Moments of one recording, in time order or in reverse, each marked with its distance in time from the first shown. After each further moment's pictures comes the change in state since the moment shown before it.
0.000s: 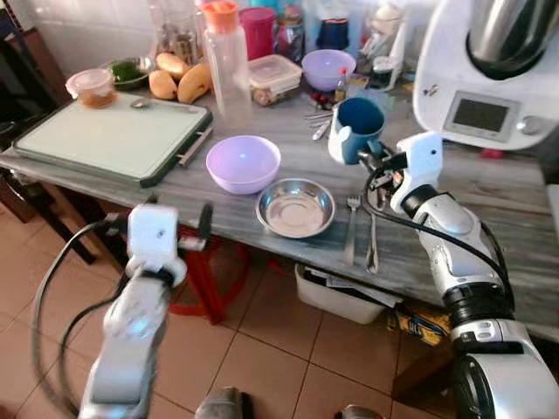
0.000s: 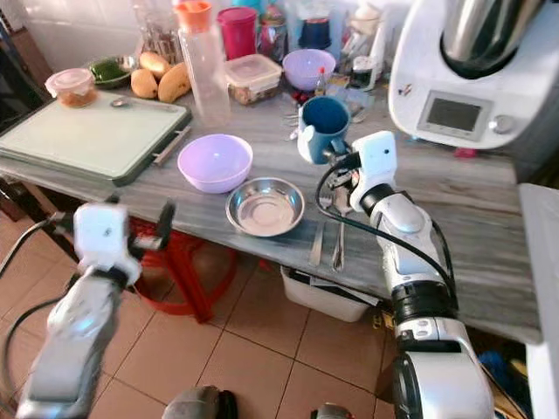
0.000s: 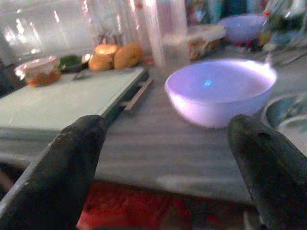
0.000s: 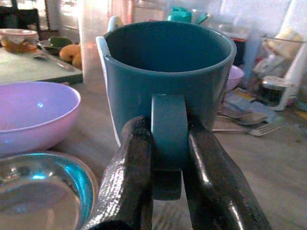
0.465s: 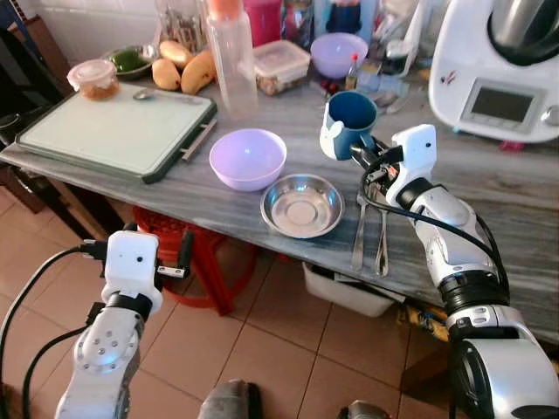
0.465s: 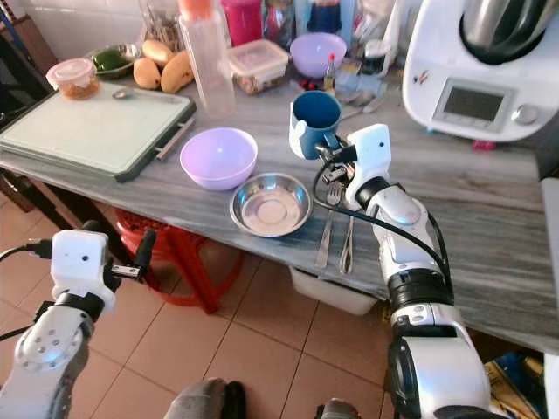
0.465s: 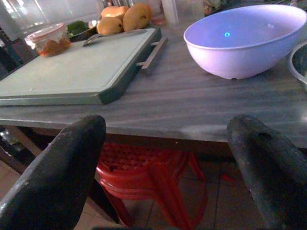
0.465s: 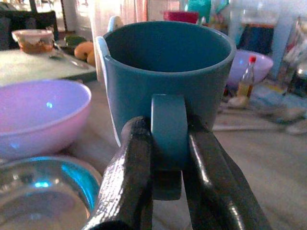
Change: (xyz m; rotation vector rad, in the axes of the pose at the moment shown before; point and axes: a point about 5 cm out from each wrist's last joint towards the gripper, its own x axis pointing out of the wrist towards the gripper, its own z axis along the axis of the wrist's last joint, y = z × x) left arm -0.026 0.014 -0.004 0.041 0.089 -0.007; right arm 0.008 -0.001 -0.001 0.024 0.004 0.031
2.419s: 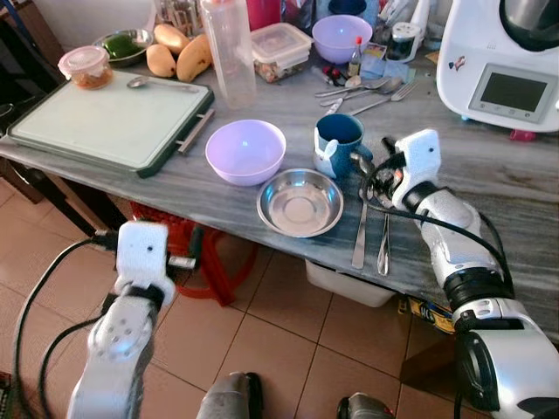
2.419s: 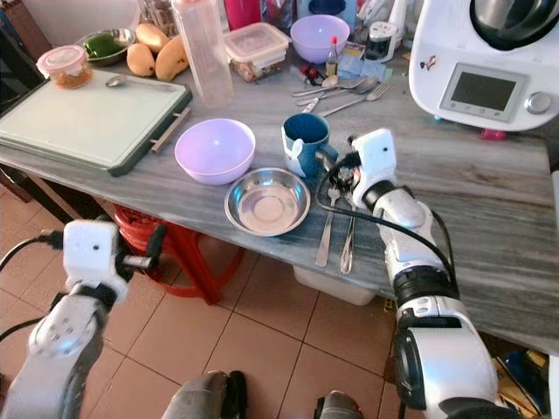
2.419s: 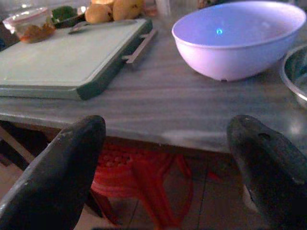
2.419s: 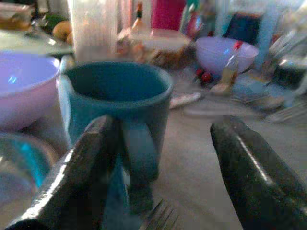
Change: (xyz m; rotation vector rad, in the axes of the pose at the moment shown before) left arm 0.016 -0.014 0.004 -0.060 -0.006 0.018; right arm -0.003 -0.013 0.005 -0.109 -0.048 -0.061
